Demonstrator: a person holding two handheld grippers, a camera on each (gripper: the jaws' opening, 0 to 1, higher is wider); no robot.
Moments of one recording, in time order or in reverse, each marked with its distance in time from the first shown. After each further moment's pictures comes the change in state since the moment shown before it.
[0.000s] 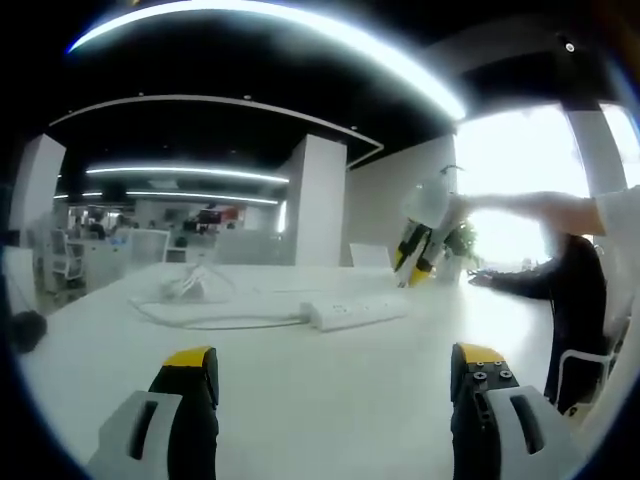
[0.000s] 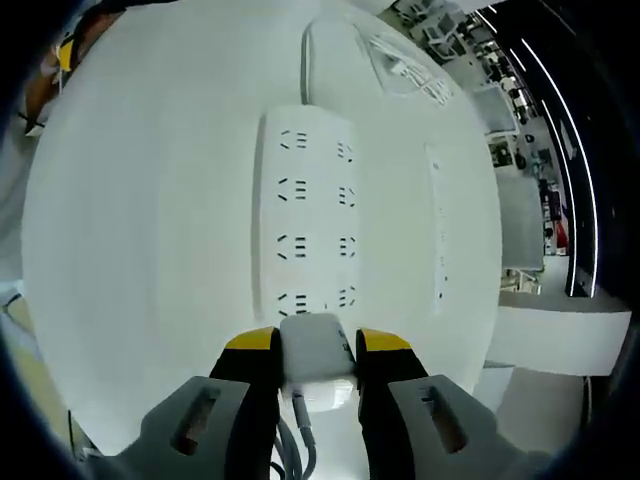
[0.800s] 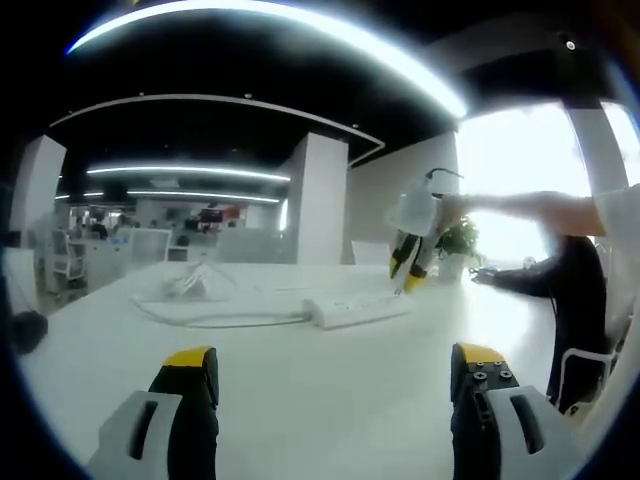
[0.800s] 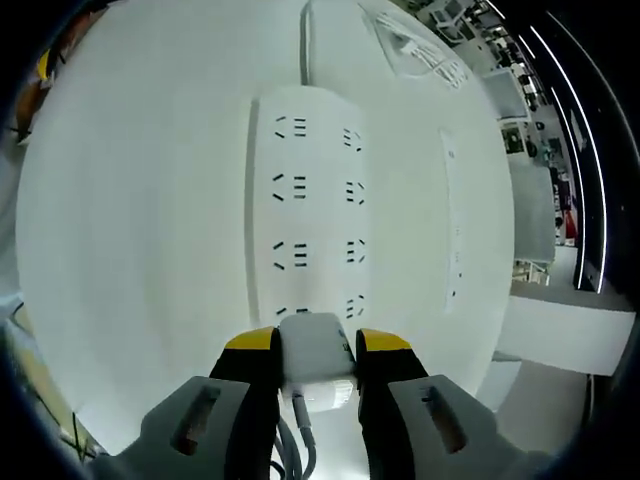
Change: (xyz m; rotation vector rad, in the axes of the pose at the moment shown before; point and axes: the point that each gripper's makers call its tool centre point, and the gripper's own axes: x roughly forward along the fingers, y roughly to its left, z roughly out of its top) left arm 0.002 -0.001 -0.001 0.005 0.008 0.008; right arm 0.018 0.000 0.004 0.016 0.057 0.048
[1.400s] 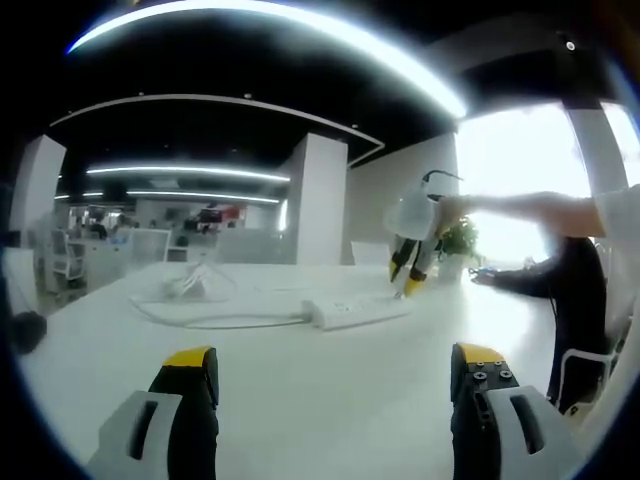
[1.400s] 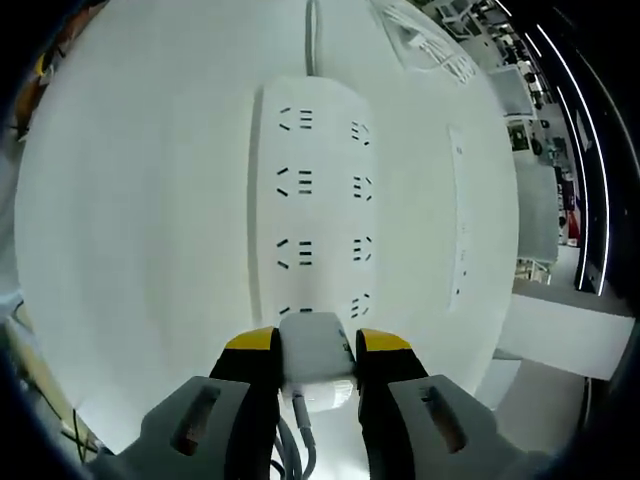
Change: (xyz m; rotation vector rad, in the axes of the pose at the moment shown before) left arm 0.000 0.002 0.002 -0.002 -0.002 -0.003; right arm 0.005 -0.001 -0.001 -0.013 0.036 0.013
